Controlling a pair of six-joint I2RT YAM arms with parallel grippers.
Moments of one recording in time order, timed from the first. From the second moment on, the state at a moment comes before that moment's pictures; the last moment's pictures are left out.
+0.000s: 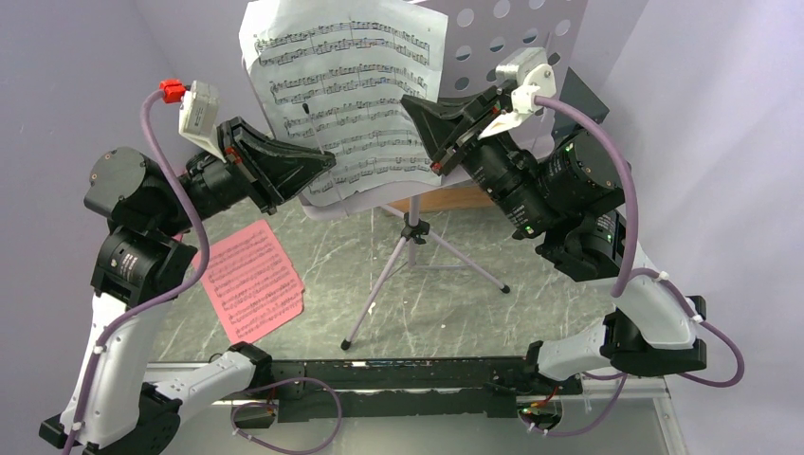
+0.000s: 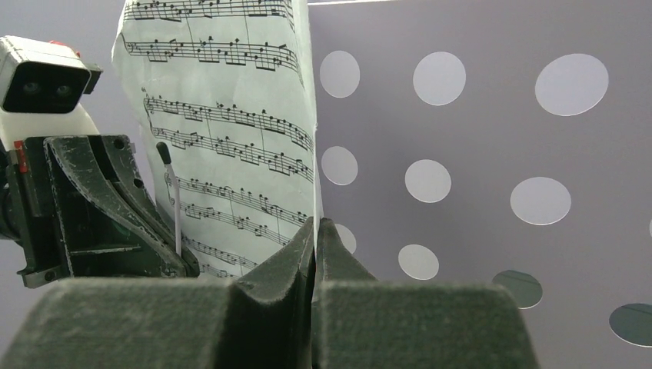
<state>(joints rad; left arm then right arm) -0.45 1.00 1.66 -0.35 0.63 -0.49 1.21 1.33 2.03 -0.27 0.38 -0.17</state>
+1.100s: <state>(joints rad) -0.45 0.74 1.54 -0.51 0.52 -0.50 1.21 0.88 1.60 -0.33 0.24 -0.13</state>
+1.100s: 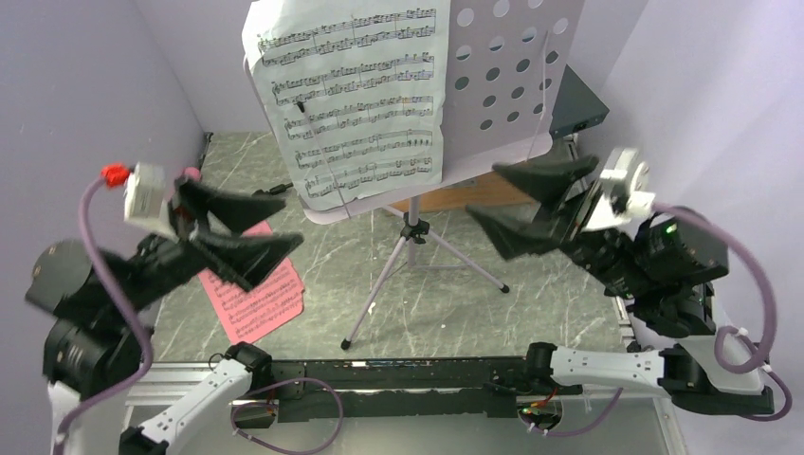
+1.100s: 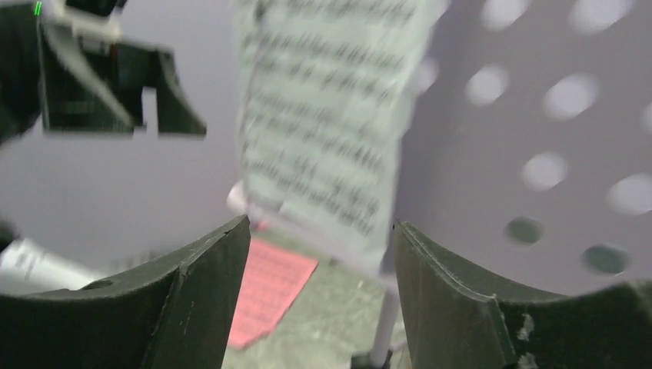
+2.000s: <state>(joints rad) -0.45 0.56 0.78 -1.12 -0.12 -1.01 1.21 0.69 0.77 -0.27 -0.16 0.19</state>
